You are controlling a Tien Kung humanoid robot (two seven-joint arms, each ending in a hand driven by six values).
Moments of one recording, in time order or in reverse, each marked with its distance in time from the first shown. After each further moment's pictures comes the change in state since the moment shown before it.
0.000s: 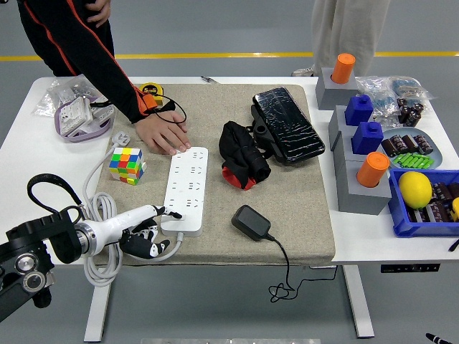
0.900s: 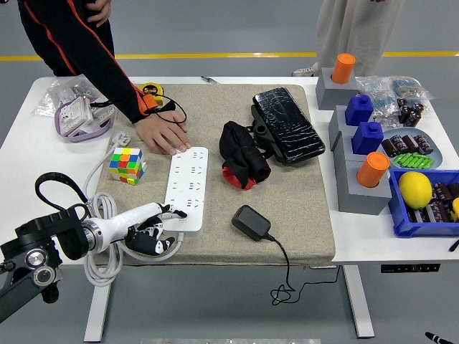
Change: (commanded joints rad) left arm -0.039 -0.021 0.031 0.044 -0.011 0.004 0.004; right arm 0.004 0.000 -0.001 0.001 0.002 0.001 0.000
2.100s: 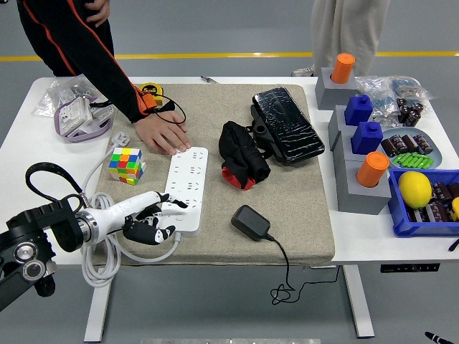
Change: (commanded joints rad) left arm 0.009 0.008 -0.070 -0.065 -0.018 0.004 -0.012; right arm 0.000 0.003 0.001 0.000 -0.002 -0.001 0.000
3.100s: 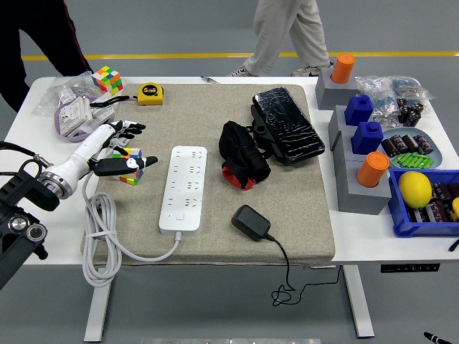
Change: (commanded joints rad) left arm -0.016 -0.104 -0.202 0.307 0.143 0.264 -0.384; right arm 0.001 0.003 -0.004 -0.001 0.005 -0.001 0.000
